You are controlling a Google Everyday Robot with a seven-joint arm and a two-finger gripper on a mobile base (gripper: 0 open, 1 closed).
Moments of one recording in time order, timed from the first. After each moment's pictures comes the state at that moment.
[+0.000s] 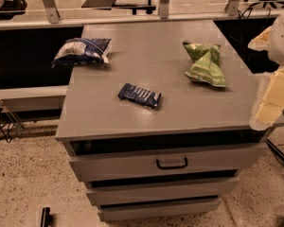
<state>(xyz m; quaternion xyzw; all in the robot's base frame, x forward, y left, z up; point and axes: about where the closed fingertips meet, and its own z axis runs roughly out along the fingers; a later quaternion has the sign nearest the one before) 0.438 -0.217 0.976 -0.60 0.78 -0.03 0.16</state>
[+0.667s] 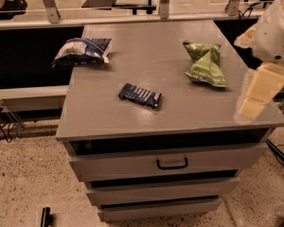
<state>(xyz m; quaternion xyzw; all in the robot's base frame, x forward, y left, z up) 0.453 -0.195 0.974 -0.61 0.77 -0.02 0.18</state>
